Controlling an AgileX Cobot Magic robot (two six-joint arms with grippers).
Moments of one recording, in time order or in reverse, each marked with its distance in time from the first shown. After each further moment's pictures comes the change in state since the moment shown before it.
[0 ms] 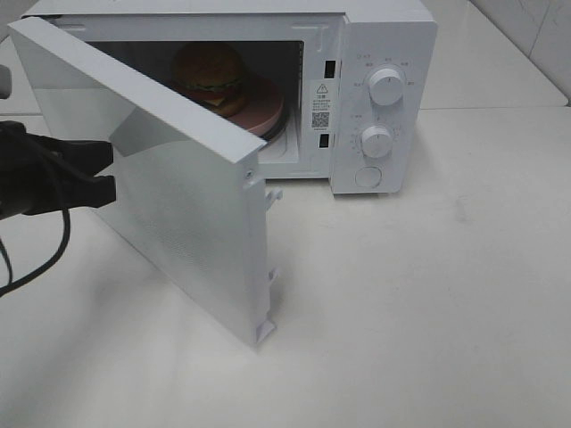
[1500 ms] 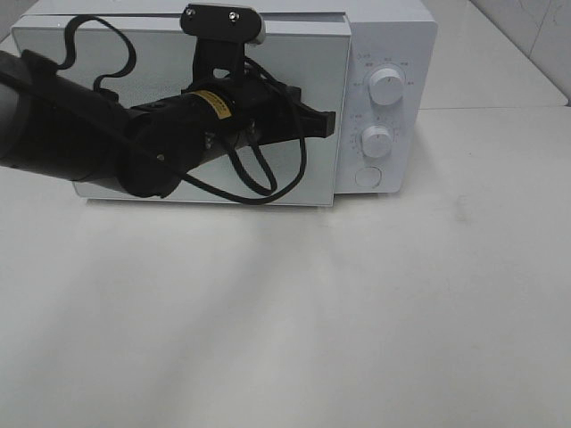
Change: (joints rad) left arm -0.368 0.505 -0.668 -0.523 0.077 0.346; right arm 0.000 0.000 0.000 0.000 0.000 0.000
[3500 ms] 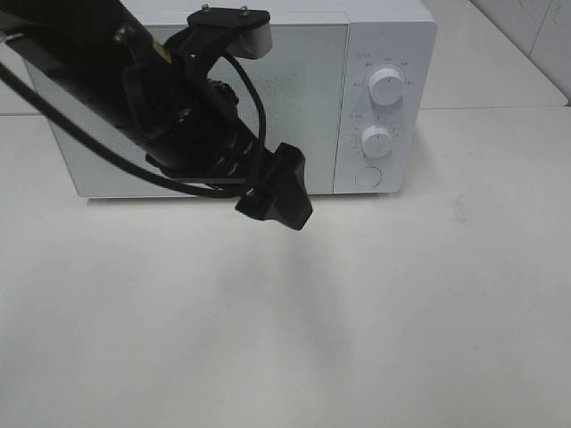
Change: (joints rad) left arm 0.019 -0.314 -0.094 -0.124 1.228 0.237; right arm 0.000 0.000 0.000 0.000 0.000 0.000
